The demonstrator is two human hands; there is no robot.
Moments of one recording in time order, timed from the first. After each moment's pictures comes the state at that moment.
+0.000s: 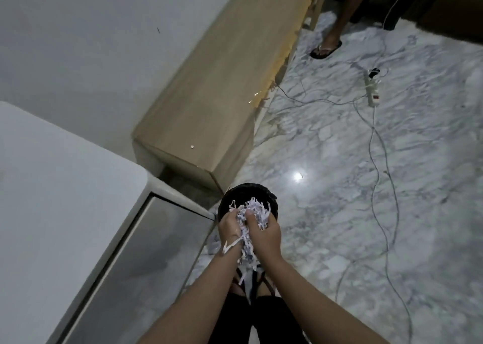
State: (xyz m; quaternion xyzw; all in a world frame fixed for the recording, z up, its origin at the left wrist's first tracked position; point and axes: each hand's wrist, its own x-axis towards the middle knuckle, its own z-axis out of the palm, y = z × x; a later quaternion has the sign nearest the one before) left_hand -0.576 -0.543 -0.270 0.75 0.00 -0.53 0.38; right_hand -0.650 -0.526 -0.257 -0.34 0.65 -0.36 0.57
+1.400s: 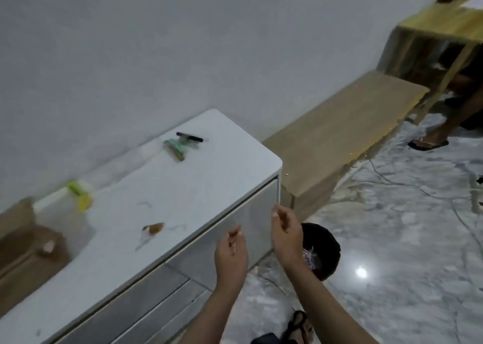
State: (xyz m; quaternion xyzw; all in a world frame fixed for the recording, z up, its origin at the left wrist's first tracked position) left_hand -0.500 -0.304 -0.098 0.78 -0.15 -0.22 0.56; right_hand -0.567 -0.402 -0.099 -0.56 0.48 -0.35 0.58
